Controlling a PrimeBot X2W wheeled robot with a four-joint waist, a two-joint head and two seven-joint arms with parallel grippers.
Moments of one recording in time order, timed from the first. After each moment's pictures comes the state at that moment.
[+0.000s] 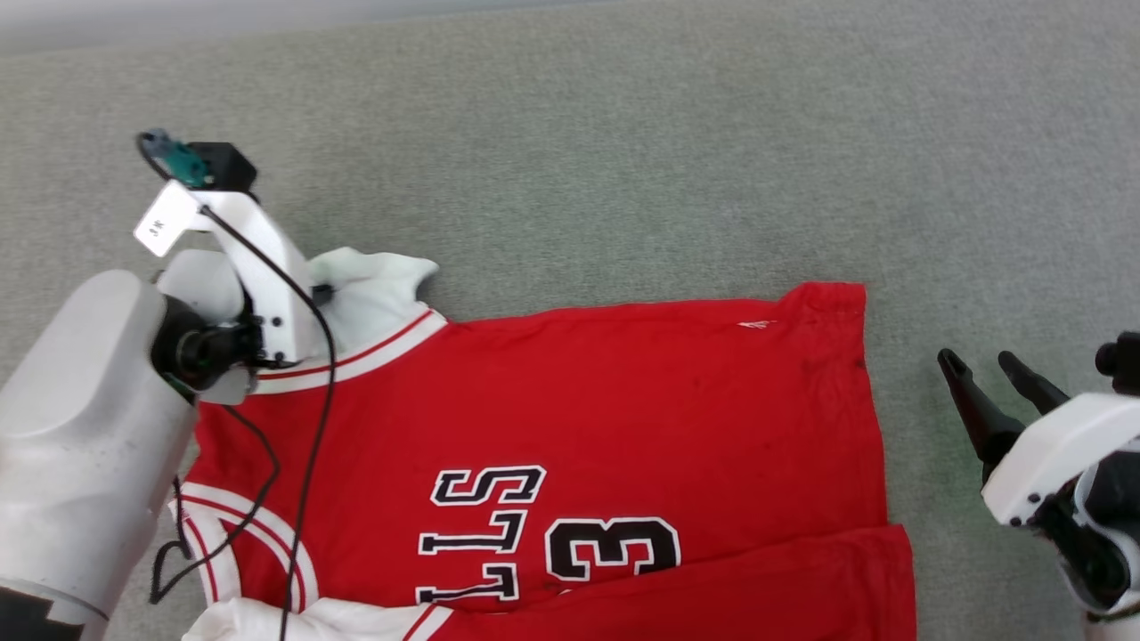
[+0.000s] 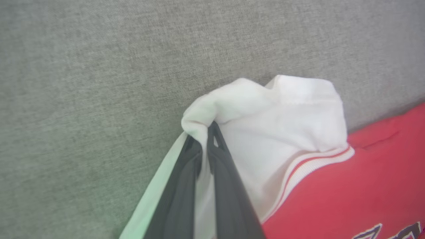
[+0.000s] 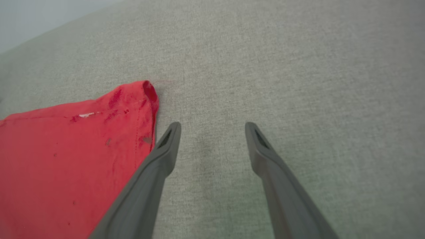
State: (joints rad) left arm -0.88 0.52 -0.60 0.67 -0.93 -0.09 0.74; right arm -0.19 -0.20 -0.10 0.08 0.46 0.13 0.32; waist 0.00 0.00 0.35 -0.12
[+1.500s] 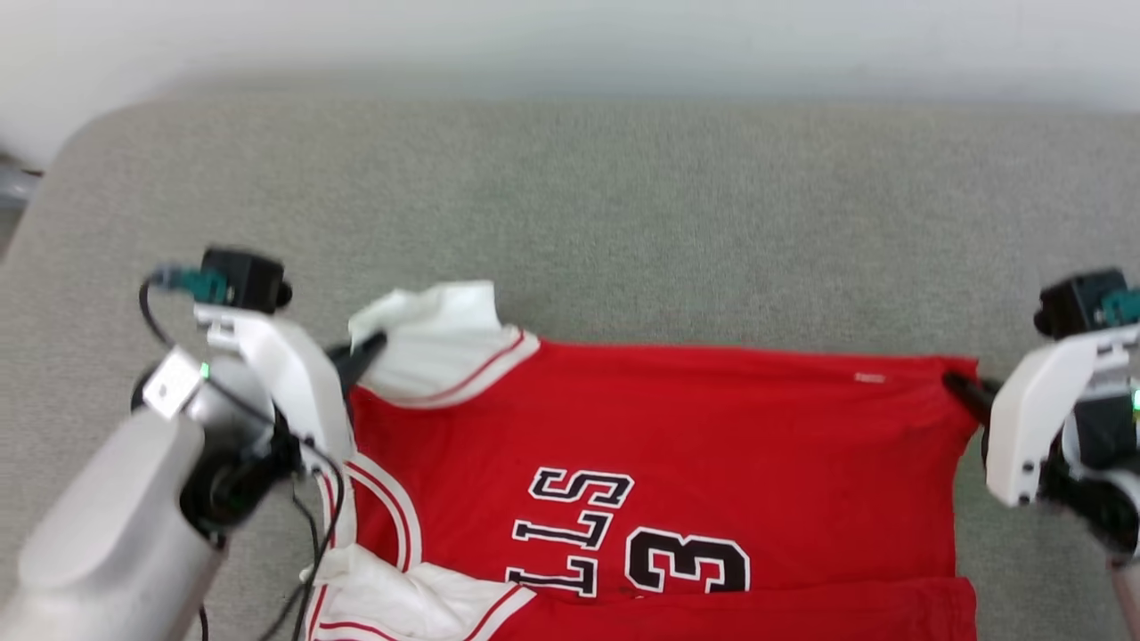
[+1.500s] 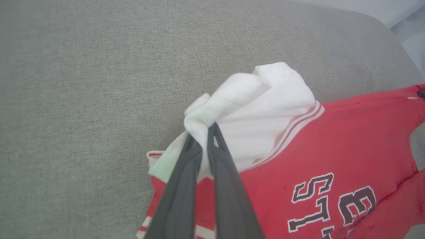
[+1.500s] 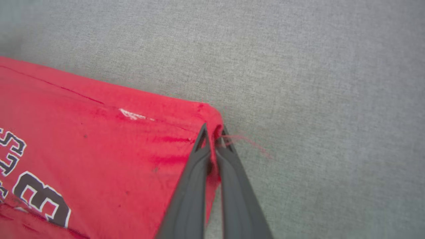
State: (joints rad) left arm -0.60 0.56 -0.55 0.33 -0.95 -0.06 0.39; right arm -0.40 -0.43 0.14 0.25 0.55 0.13 0.67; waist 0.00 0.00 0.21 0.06
